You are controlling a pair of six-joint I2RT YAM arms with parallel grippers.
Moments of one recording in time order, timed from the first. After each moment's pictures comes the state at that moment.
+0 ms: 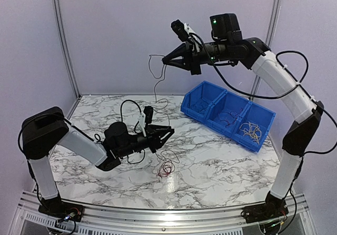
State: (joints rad) left arm -0.93 1.86 0.72 1.23 0.19 -0.37; right arm 0.69 1.83 2.23 -0.77 -0.77 -0.47
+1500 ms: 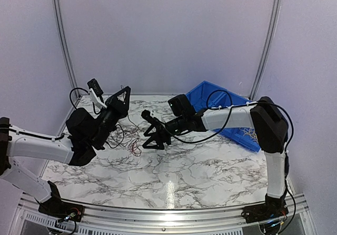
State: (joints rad) left arm -0.93 1.38 0.64 1.12 -0.44 -0.59; right arm 0.81 2.08 1.47 -0.07 -0.78 -0.27
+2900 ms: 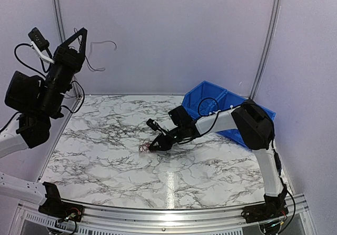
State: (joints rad) left arm -0.95 1.00 1.00 0.74 -0.37 -0.27; right arm 0.75 2.28 1.50 -0.02 -0.73 -0.04
